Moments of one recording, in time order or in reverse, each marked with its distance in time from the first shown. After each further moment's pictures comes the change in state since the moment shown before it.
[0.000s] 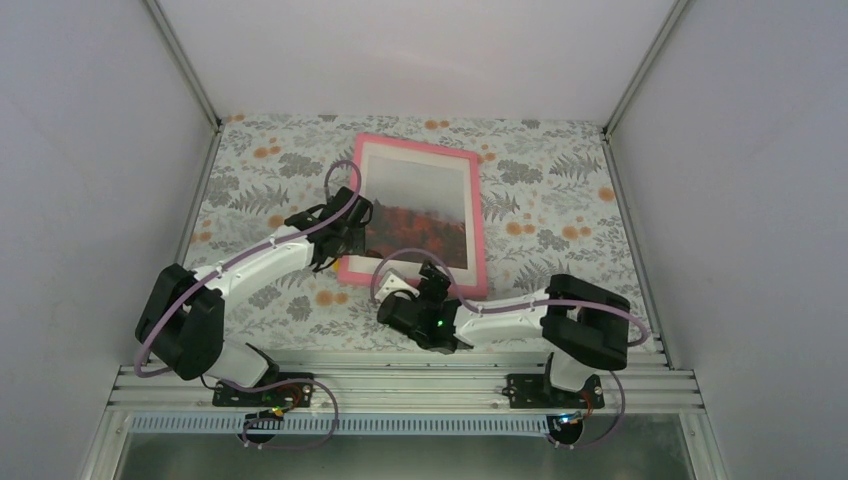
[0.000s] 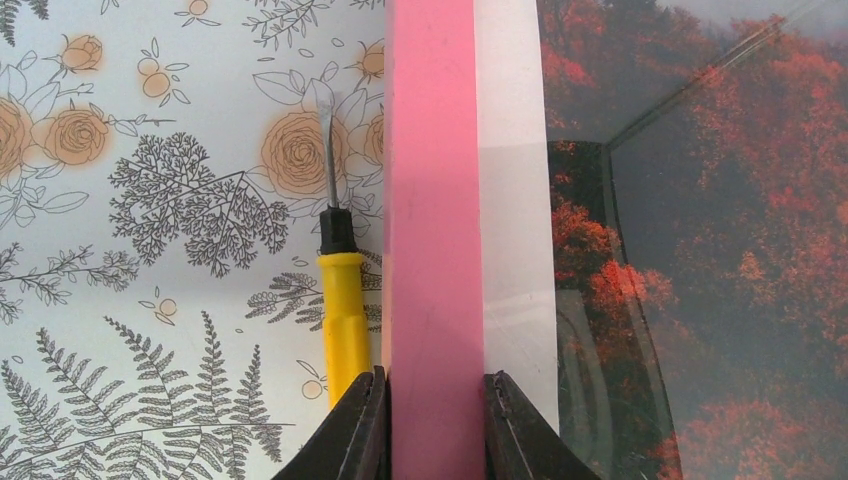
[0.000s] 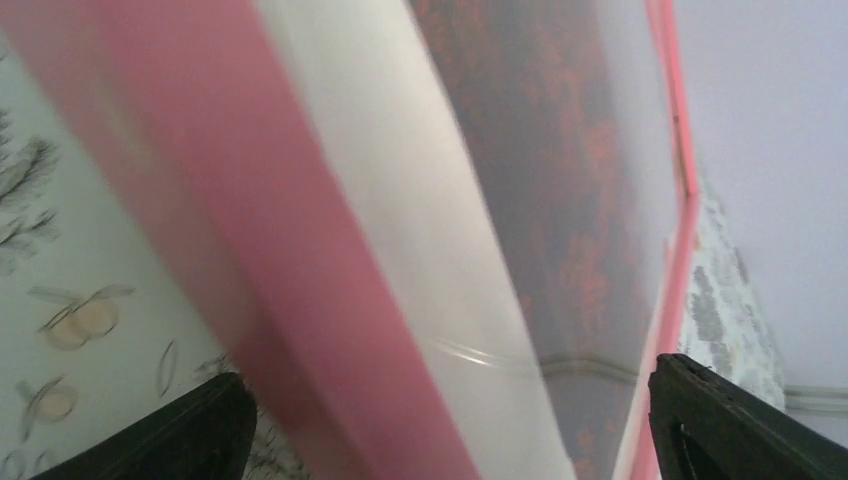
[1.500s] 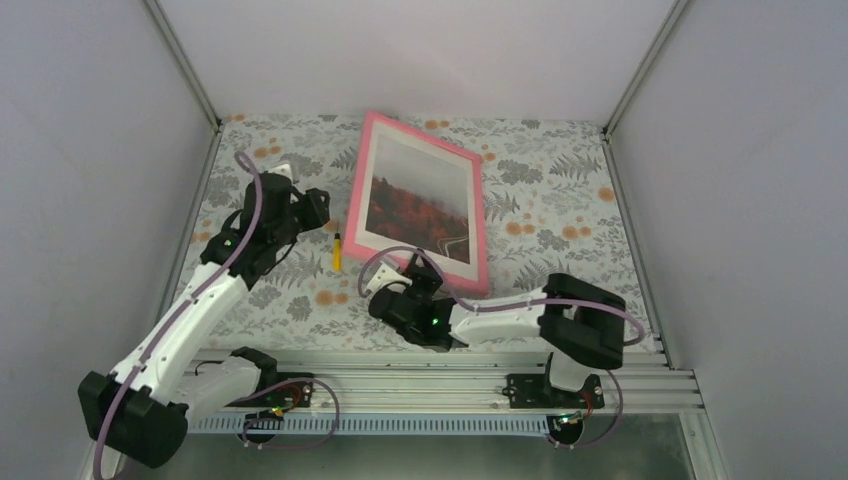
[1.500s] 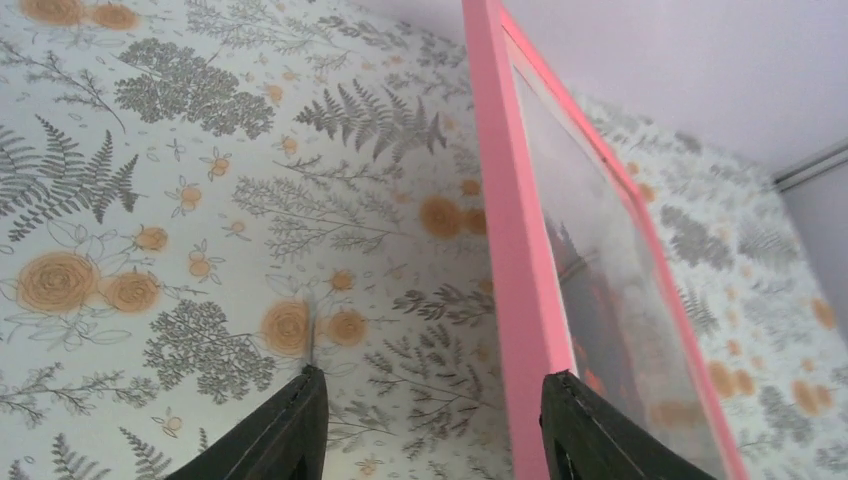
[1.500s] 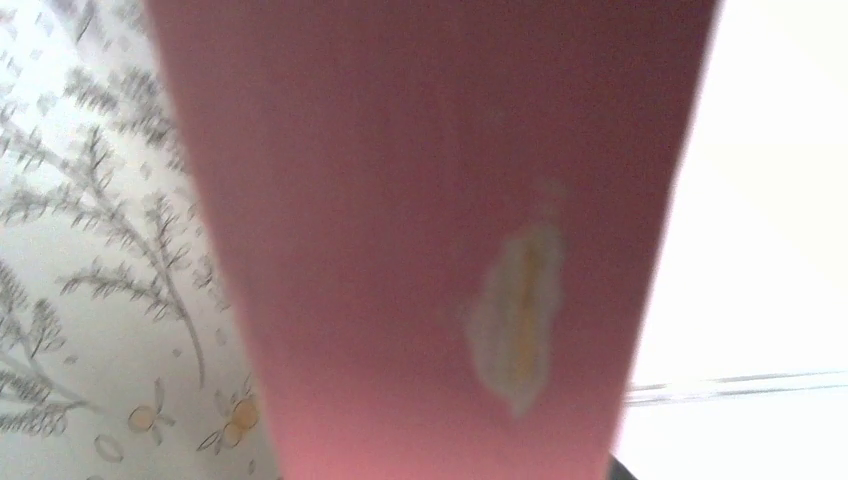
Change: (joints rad) left arm 0.232 -0.414 -0.053 0.121 0.205 -0.029; right arm 0.010 0.060 0.048 0.181 0.309 -0.251
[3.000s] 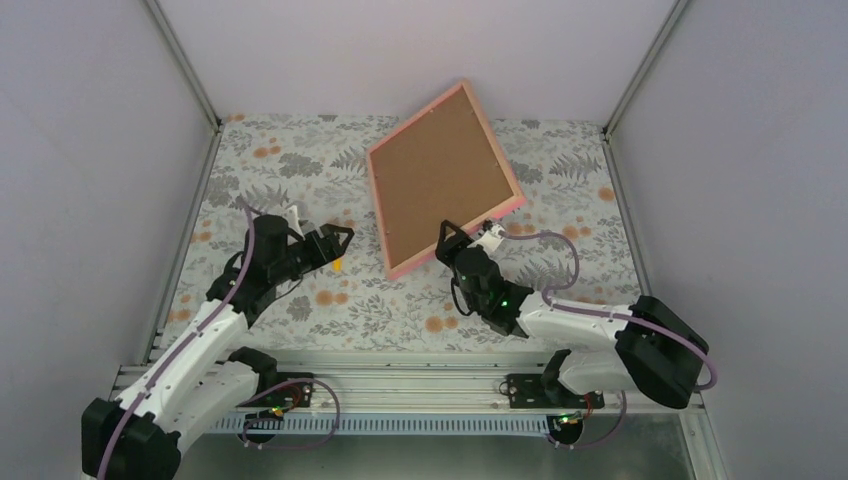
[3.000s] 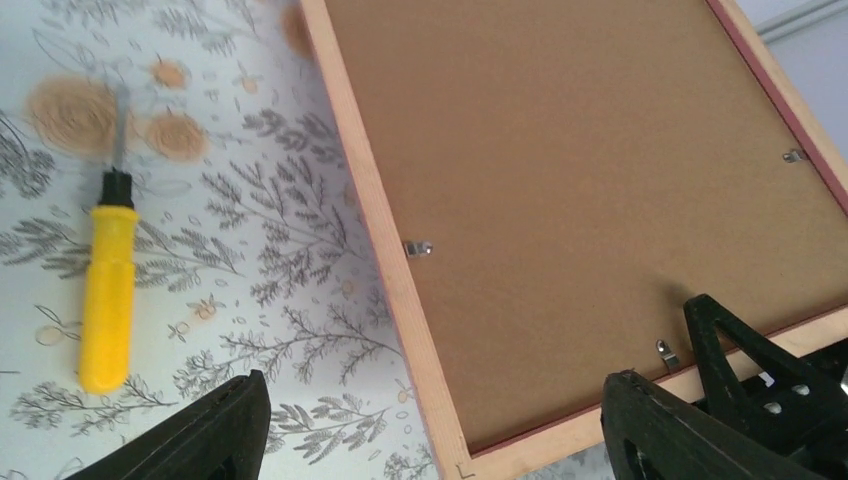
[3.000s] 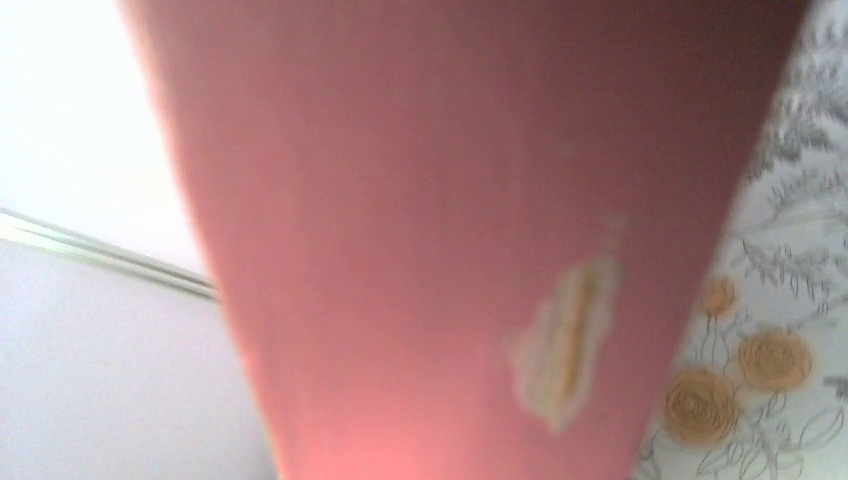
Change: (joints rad) left arm 0.019 -0.228 -0.343 0.193 0.363 -0.246; right arm -0.347 -0.443 -0.326 0.463 -0.507 1.402
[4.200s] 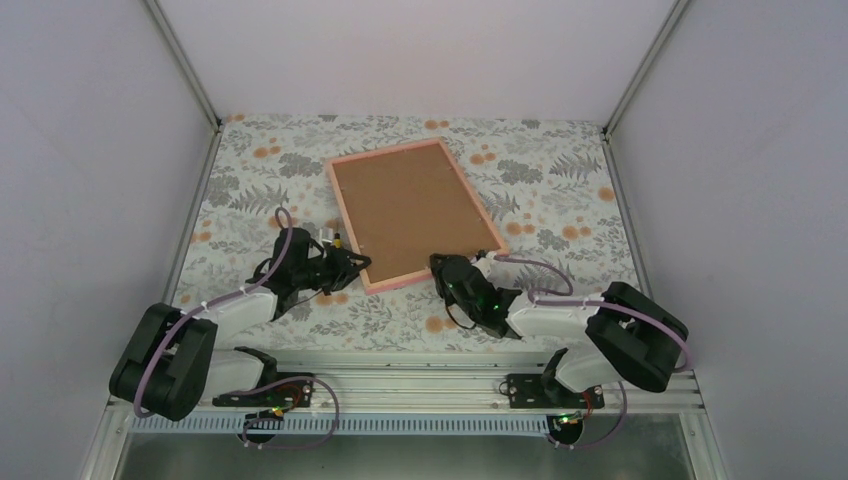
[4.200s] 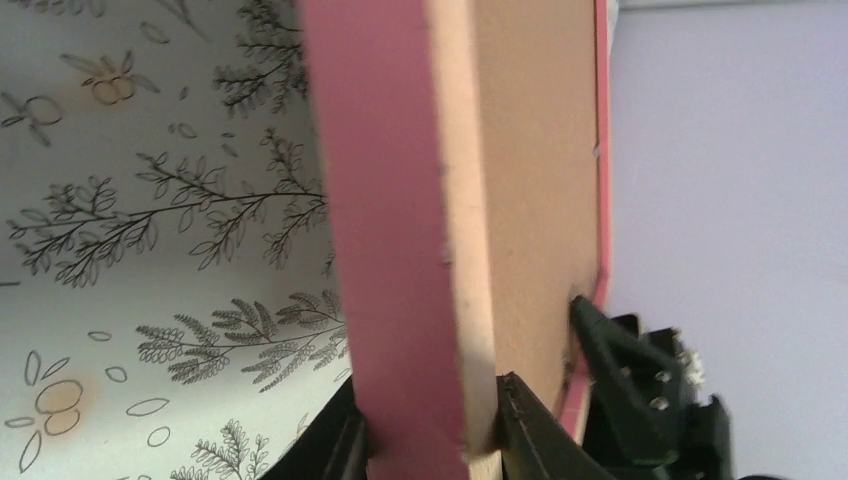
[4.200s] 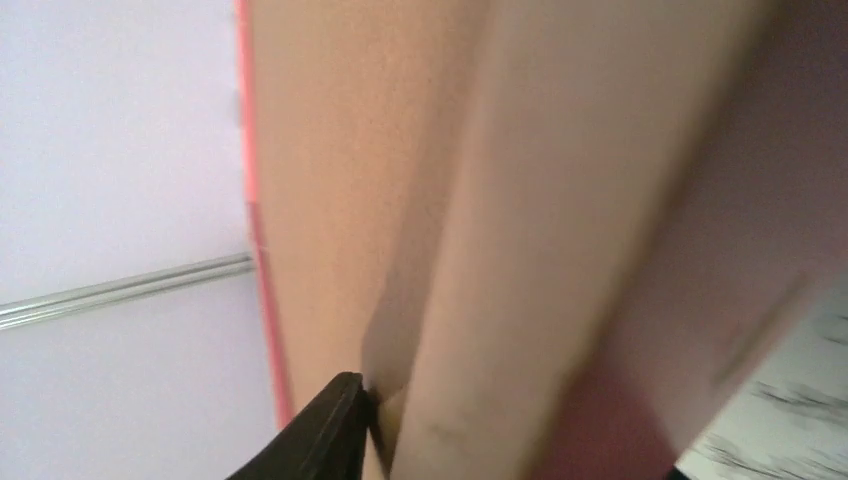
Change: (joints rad) left arm 0.008 0.420 -0.237 0.570 0.350 -0.300; right arm -0.005 0.132 -0.056 -0.102 -0.236 0.698
